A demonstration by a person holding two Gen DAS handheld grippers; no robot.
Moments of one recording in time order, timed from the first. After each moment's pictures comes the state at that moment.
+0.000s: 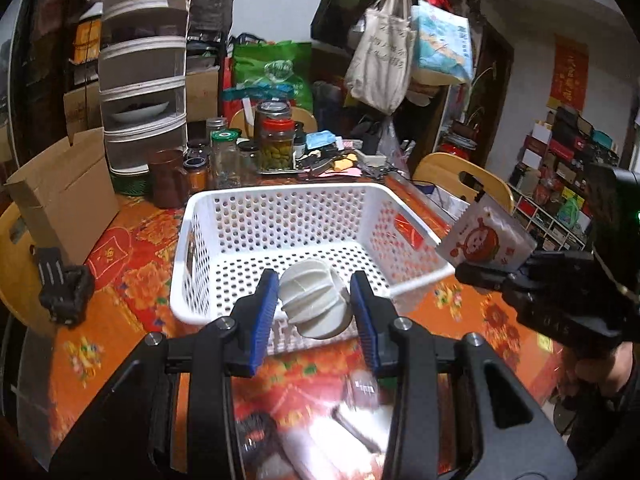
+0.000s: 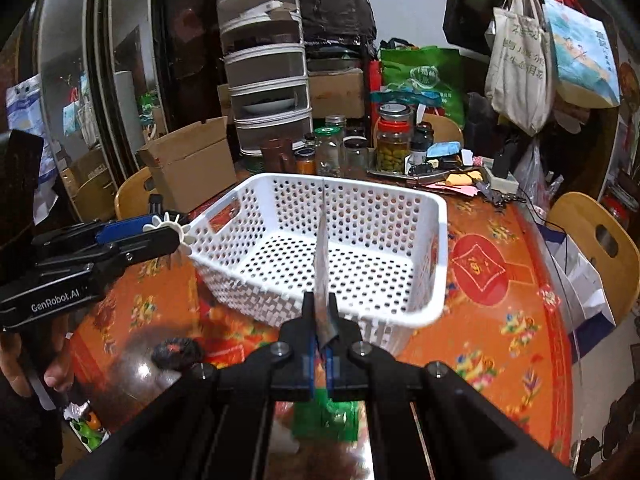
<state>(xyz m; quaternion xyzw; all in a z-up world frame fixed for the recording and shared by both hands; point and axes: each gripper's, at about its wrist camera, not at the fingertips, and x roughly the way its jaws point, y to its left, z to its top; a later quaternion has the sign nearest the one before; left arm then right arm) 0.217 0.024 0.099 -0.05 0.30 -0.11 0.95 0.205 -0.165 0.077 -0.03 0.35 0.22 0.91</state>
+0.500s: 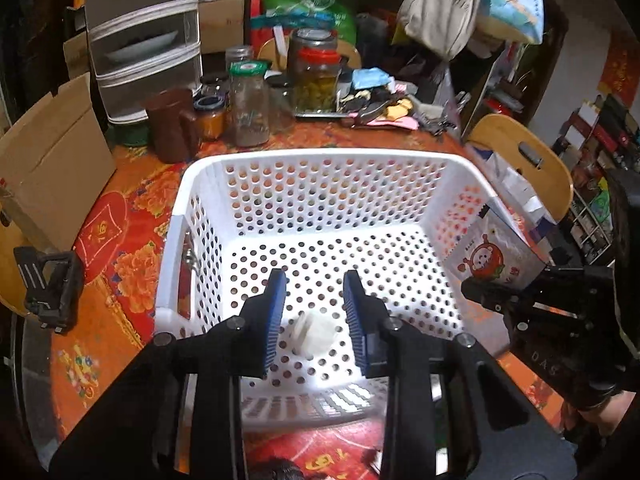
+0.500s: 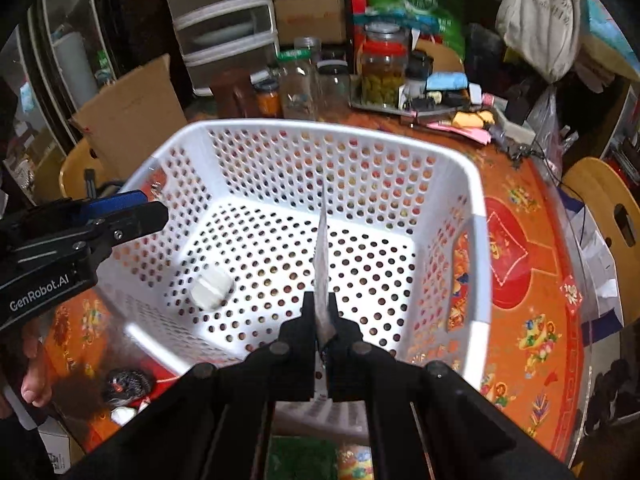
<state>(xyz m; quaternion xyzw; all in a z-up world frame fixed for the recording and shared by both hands) 0.365 0.027 0.043 -0.04 0.43 -0.05 0.90 0.327 -0.132 0.018 -0.06 0.49 0.18 0.85</state>
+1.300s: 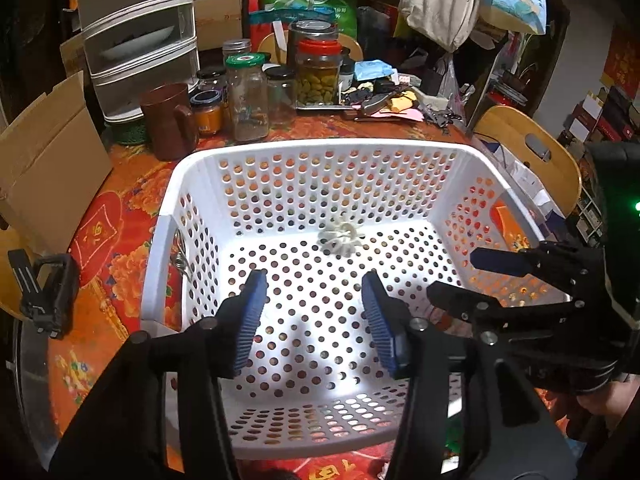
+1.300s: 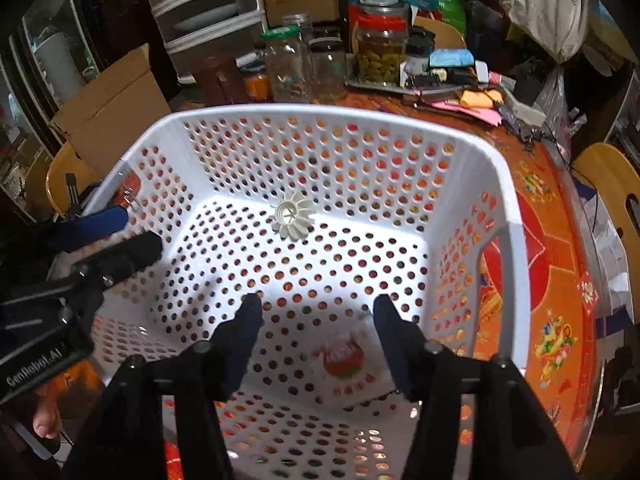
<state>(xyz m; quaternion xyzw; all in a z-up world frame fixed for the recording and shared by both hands) 0.367 0.024 0.027 -0.03 0.43 -0.05 0.90 0.355 -0.125 0.003 -0.04 0.51 0.18 0.84</state>
